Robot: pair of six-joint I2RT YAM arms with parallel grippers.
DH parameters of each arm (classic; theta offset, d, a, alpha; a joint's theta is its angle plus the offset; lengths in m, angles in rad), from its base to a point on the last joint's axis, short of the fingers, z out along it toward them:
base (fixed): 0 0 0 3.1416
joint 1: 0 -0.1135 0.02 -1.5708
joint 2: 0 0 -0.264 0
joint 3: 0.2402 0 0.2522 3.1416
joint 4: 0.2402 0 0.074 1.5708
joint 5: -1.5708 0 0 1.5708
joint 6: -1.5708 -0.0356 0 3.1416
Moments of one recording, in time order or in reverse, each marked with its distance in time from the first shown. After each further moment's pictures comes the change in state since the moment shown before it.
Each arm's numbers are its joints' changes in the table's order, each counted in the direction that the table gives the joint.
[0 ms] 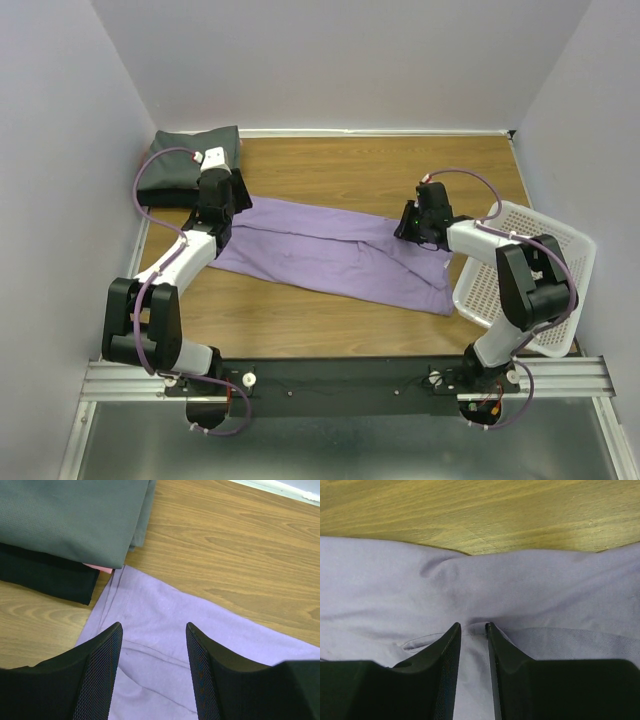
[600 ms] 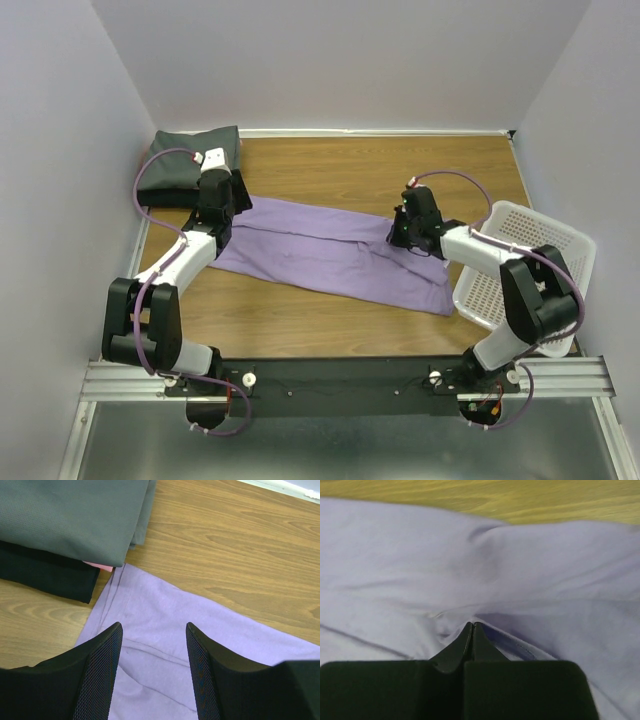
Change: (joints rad) left arm 0.000 0.000 -0.006 0.000 0.000 0.000; right arm -0.091 0.050 -0.013 0.036 -0.037 -0.017
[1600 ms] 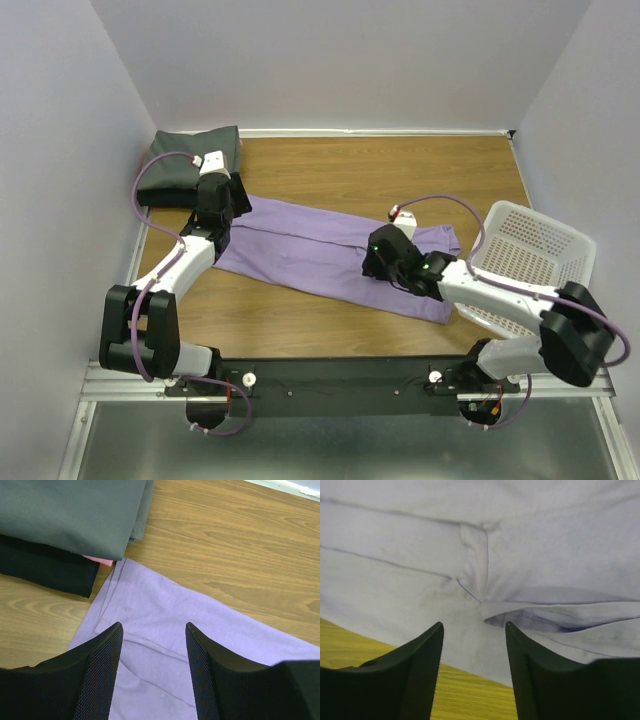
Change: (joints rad) left arm 0.000 0.041 -0.033 0.000 -0.013 0.000; right arm -0.443 0.227 -0.100 0.201 -0.334 -0.282
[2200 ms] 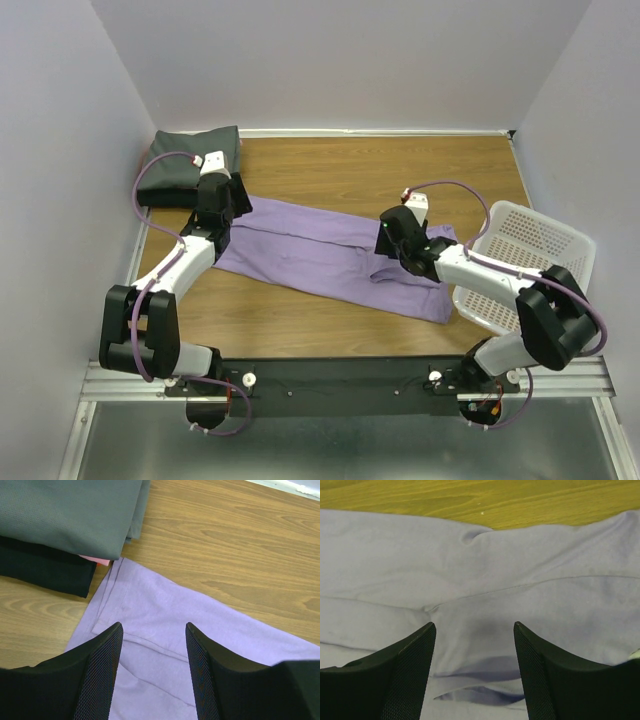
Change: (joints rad) left arm 0.006 0.000 0.000 0.000 -0.011 0.000; right arm 0.156 -0.056 0.048 -0.094 -0.142 0.174
